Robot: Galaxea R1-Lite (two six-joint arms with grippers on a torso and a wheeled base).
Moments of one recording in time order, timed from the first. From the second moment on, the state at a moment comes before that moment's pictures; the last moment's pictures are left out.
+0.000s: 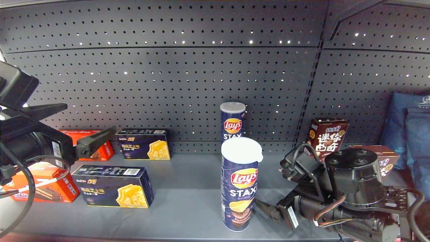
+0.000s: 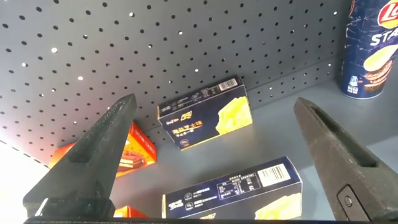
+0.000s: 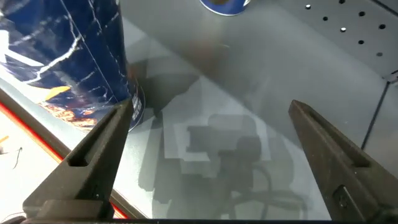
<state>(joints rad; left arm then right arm) -0.17 1.17 -0.69 -0.37 -0.01 0.30 0.79 1.62 -0.61 -0.53 -0.20 -0.07</state>
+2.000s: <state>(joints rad) -0.04 0.13 -0.11 0.01 -0.01 0.11 0.12 0.14 -0.08 -0.09 -0.37 -0.06</state>
